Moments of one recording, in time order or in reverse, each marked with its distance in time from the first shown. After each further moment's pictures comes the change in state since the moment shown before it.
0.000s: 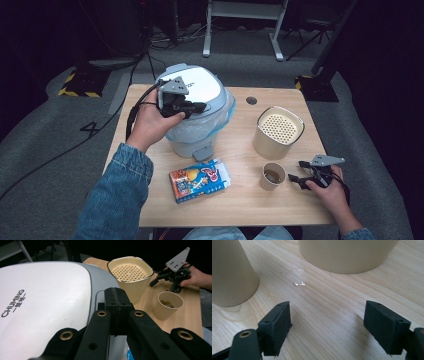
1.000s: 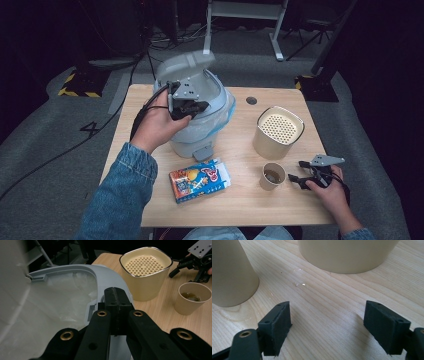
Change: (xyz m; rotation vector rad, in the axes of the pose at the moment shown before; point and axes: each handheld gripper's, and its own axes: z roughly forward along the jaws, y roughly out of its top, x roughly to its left) left arm -0.015 0.008 0.007 0.065 0.136 0.130; right arm 0.000 0.000 0.000 0.000 0.000 0.000
